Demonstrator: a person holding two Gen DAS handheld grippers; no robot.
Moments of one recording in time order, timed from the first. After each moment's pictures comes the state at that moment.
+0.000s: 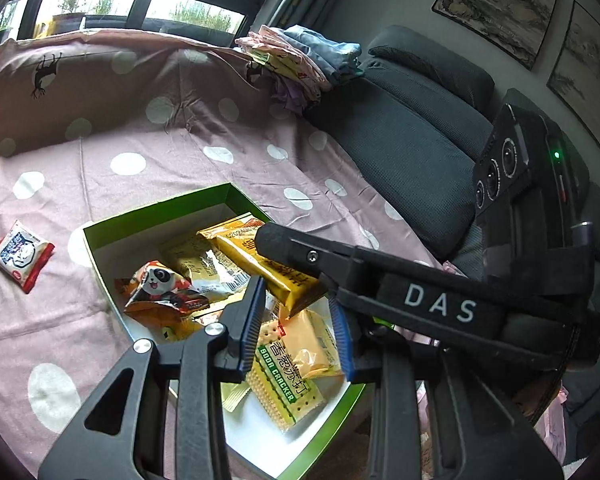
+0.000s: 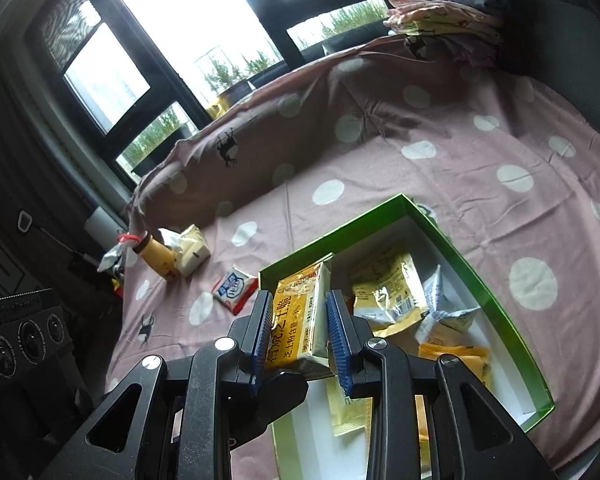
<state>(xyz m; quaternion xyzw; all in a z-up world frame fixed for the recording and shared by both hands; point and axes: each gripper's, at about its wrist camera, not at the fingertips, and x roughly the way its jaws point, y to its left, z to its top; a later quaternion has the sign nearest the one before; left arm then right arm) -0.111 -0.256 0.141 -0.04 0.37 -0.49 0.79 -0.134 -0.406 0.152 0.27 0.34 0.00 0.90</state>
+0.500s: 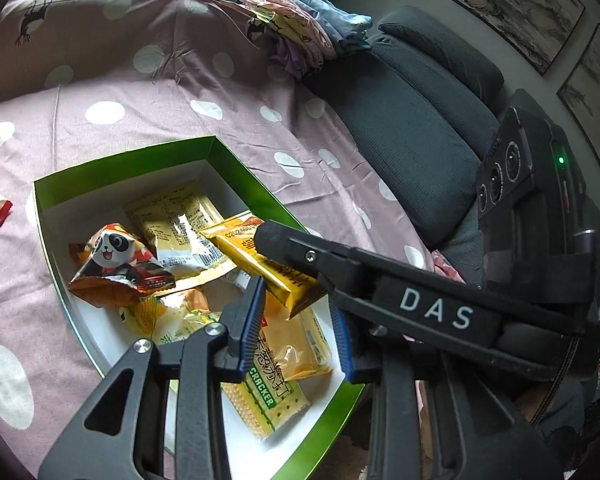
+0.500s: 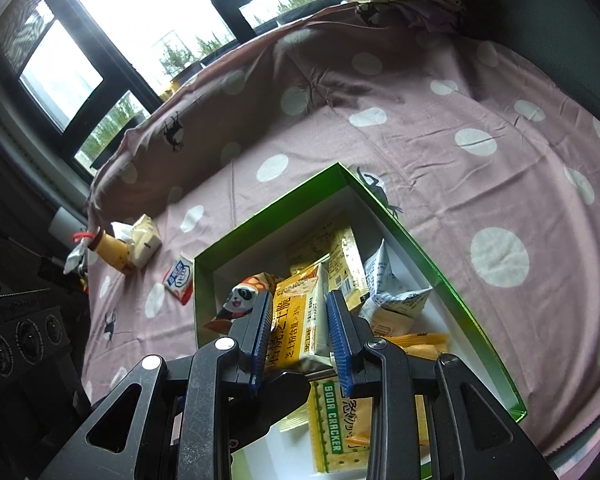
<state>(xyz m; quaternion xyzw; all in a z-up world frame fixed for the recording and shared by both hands) -0.097 -0.284 0.113 -0.07 0.43 -0.50 0.75 -0.126 -0.434 0.121 0.28 0.39 -0.05 0.88</state>
